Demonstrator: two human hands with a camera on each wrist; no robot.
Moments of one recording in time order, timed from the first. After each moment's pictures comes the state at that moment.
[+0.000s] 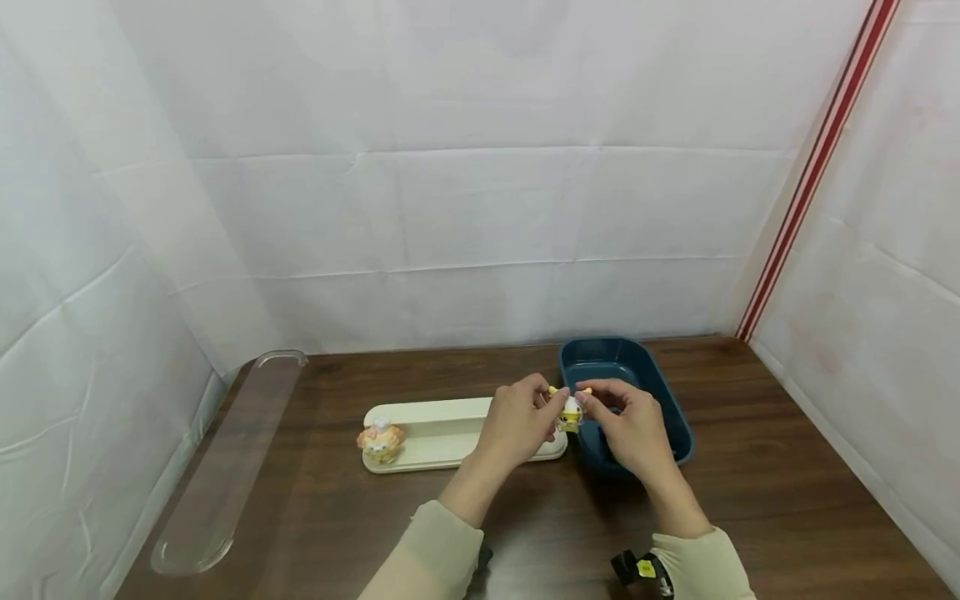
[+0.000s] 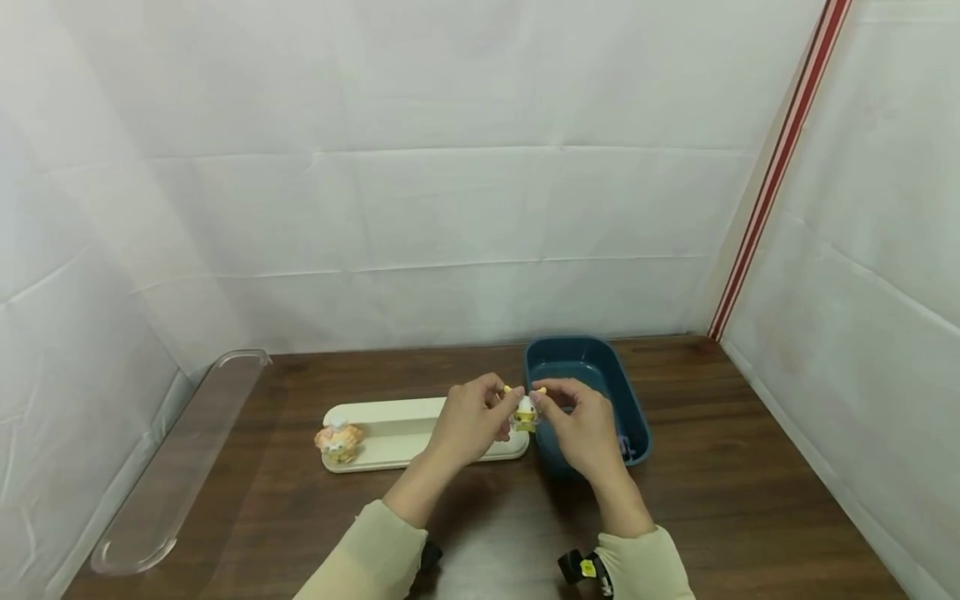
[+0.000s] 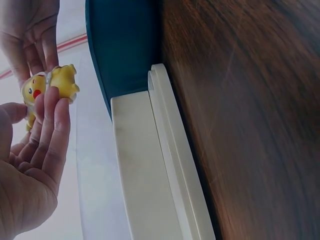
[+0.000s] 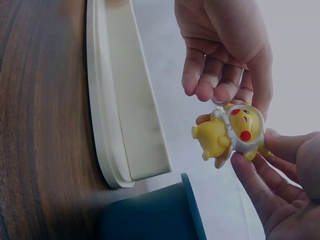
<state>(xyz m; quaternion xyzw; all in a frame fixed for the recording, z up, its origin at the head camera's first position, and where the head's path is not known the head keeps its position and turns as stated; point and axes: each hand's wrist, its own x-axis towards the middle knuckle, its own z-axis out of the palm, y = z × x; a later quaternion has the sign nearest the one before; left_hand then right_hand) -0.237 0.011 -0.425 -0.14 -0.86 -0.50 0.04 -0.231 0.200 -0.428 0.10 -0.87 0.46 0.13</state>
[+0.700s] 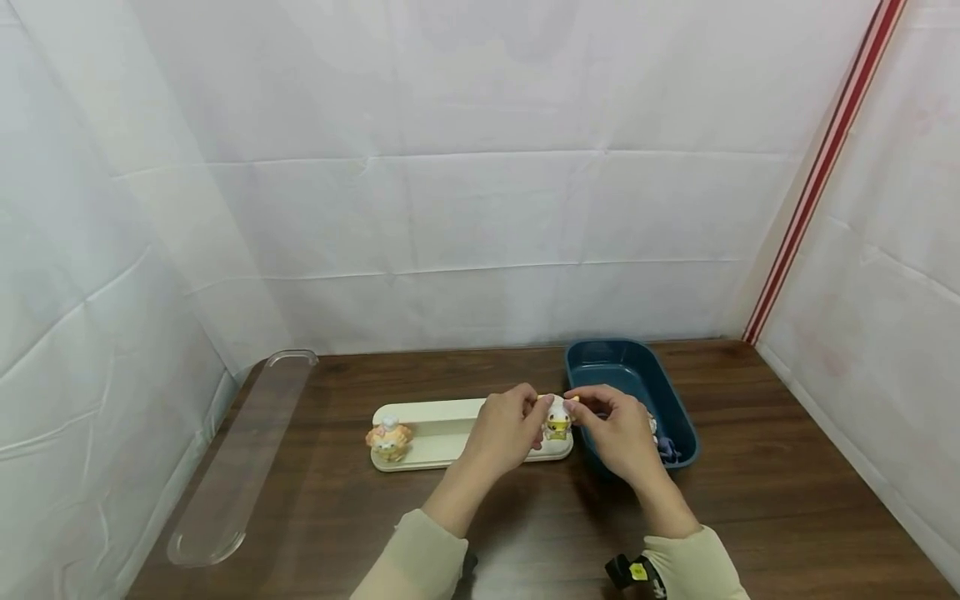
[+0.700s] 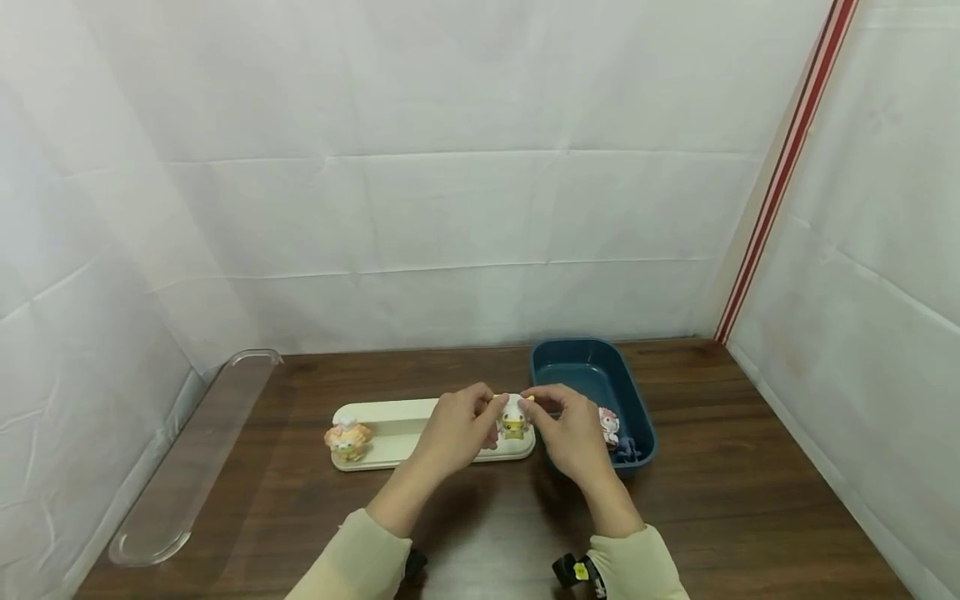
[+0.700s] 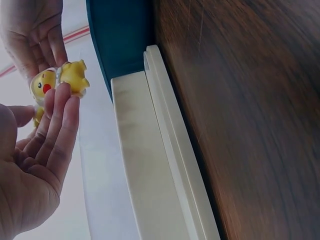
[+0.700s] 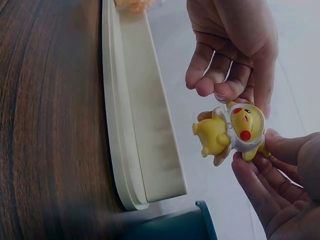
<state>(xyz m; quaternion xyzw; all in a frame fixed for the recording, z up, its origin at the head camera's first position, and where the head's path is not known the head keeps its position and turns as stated) -0.225 -0.014 -0.424 -0.14 -0.88 -0.45 0.03 -0.231 0.179 -0.436 0.11 -0.87 0.46 0.13</state>
